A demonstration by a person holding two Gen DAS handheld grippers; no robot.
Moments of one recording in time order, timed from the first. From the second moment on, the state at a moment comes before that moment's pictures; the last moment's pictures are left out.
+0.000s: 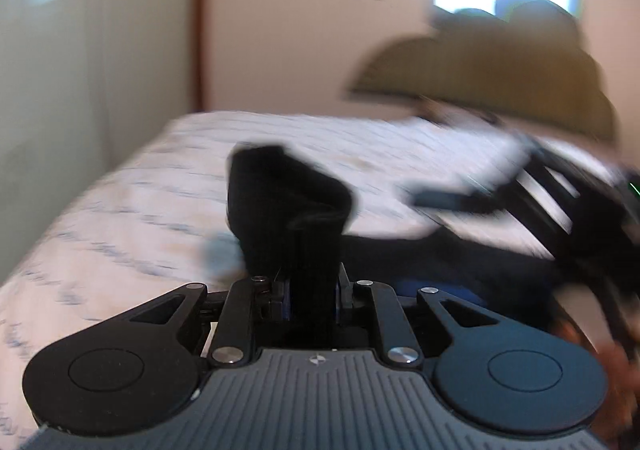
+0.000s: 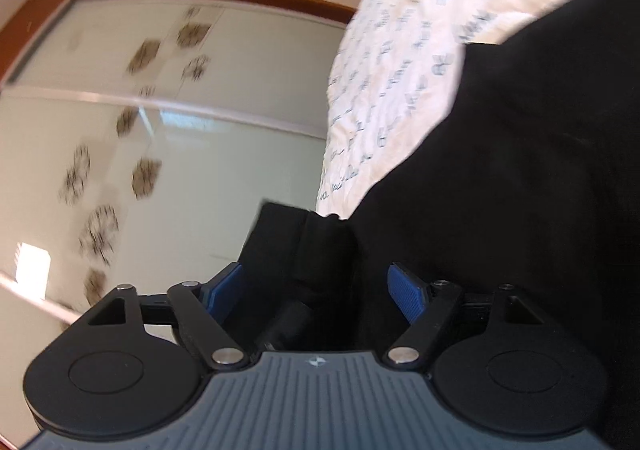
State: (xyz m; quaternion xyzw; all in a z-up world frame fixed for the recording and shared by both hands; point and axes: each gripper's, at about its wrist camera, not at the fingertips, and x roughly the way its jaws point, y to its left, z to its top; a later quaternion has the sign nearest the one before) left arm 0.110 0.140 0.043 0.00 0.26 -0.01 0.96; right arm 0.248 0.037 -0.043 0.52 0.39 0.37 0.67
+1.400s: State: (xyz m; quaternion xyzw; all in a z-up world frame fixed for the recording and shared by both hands) left arm 0.071 0.056 0.043 -0.13 0.23 -0.29 0.92; right arm 0.174 -0.206 0.014 0.25 0.42 0.21 0.85
